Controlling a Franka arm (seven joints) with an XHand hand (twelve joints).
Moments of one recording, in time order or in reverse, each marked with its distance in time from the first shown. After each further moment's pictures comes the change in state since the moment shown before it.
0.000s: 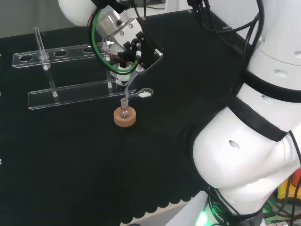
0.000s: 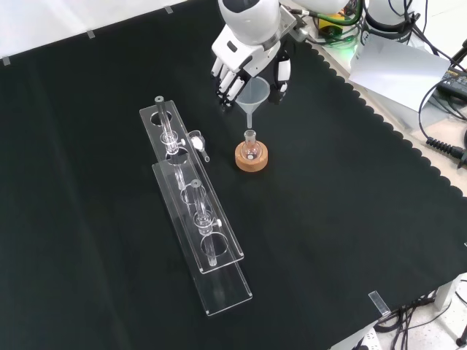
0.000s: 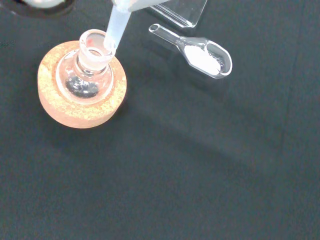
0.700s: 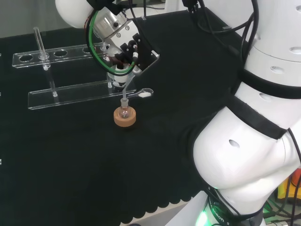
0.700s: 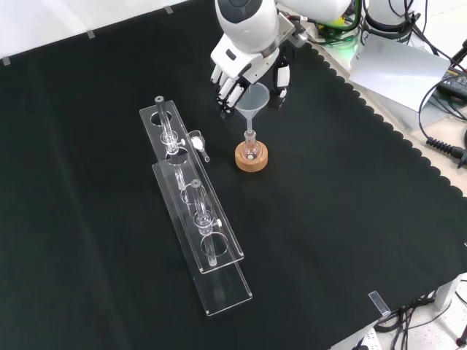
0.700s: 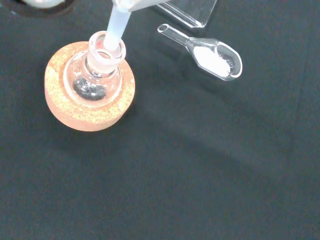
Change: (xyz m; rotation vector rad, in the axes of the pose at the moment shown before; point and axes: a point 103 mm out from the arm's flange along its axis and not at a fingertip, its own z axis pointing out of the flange) arm 0.007 0.009 0.000 0.006 -0.002 -0.013
